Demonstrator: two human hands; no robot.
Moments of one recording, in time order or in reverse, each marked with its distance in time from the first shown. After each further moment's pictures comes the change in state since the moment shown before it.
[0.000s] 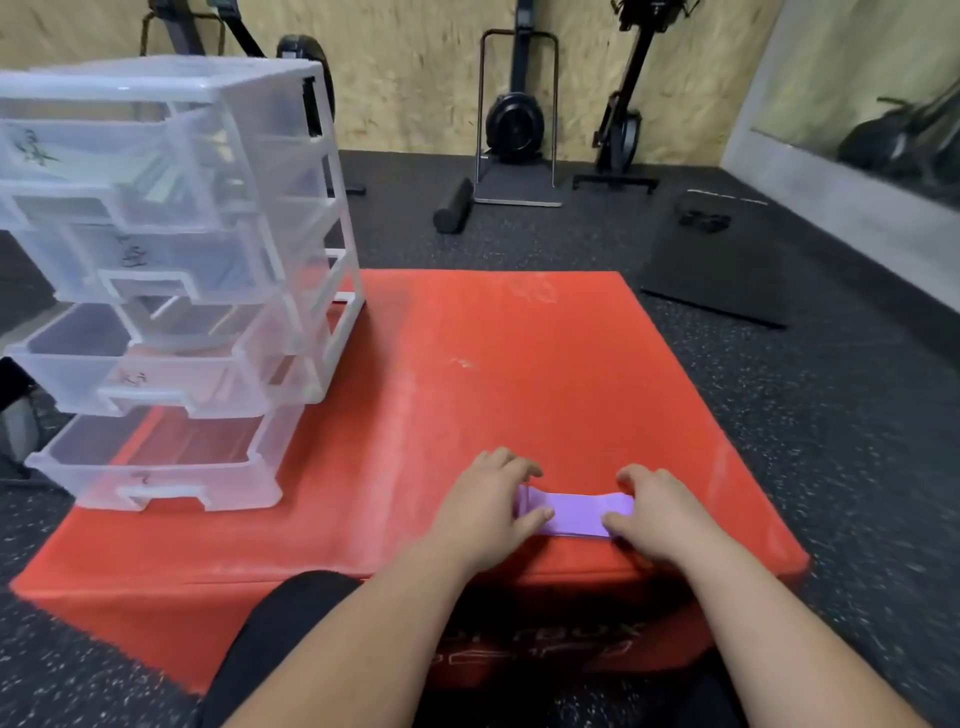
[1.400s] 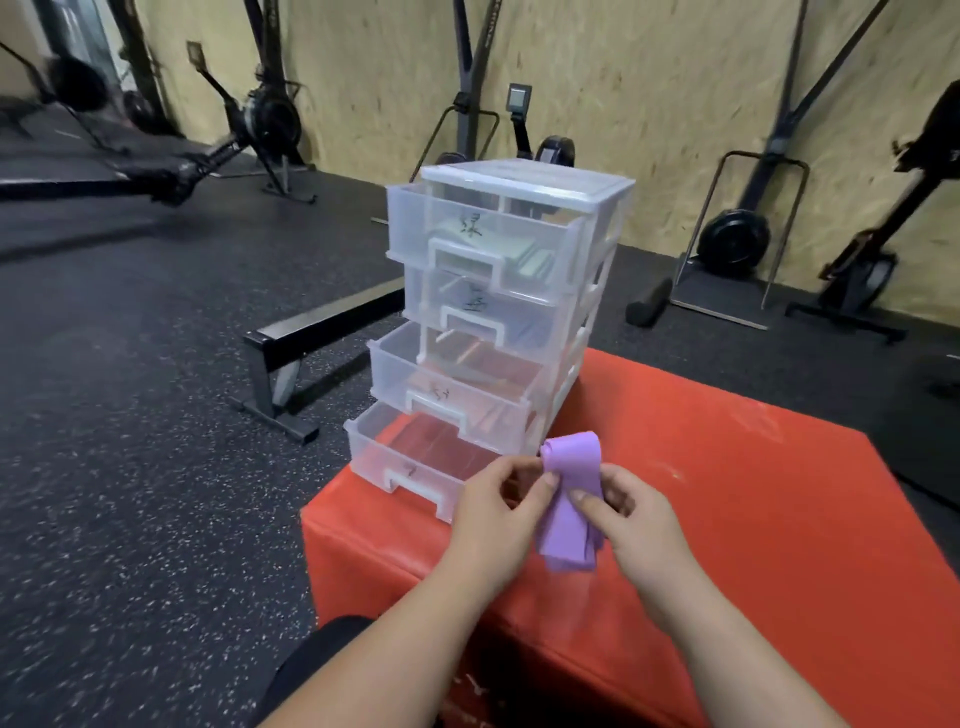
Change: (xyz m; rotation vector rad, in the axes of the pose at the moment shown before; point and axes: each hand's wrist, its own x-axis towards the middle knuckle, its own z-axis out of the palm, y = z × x) left_hand -0.103 -0.089 -0.163 -0.727 0.763 -0.457; right_hand -0.045 -0.286 0.012 1.029 -0.197 -0.665
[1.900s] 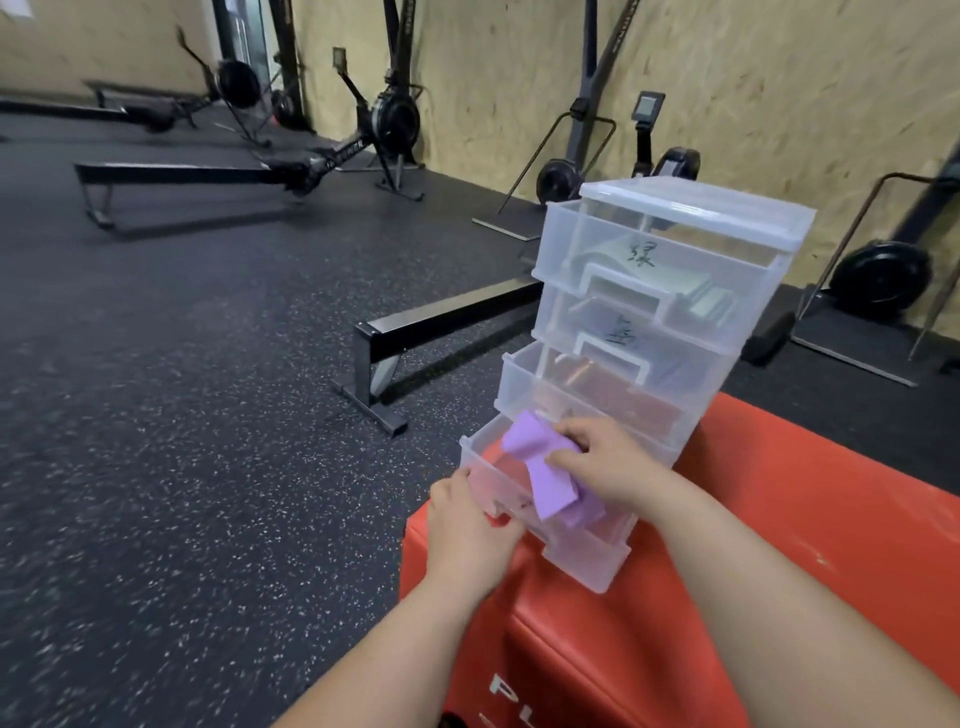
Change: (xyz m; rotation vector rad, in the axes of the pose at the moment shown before) left_hand 0.031 -0.054 -0.135 0.591 0.299 -0.321; right_hand 0.151 -0.041 0.144 -0.618 -0.458 -0.126
